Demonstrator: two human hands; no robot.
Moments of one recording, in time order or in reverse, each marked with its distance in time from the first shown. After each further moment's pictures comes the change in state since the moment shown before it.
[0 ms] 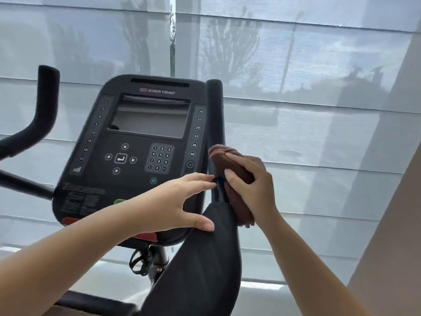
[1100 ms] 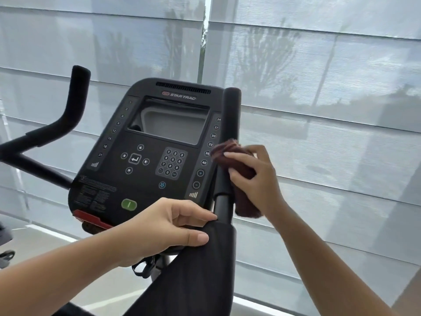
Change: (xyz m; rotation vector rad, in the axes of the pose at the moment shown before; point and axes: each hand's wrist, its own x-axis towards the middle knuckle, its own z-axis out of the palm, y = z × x) left_hand -0.014 0.012 0.022 -0.872 0.153 -0.316; right_hand 0.064 0.021 0.000 -0.067 -0.212 -0.219
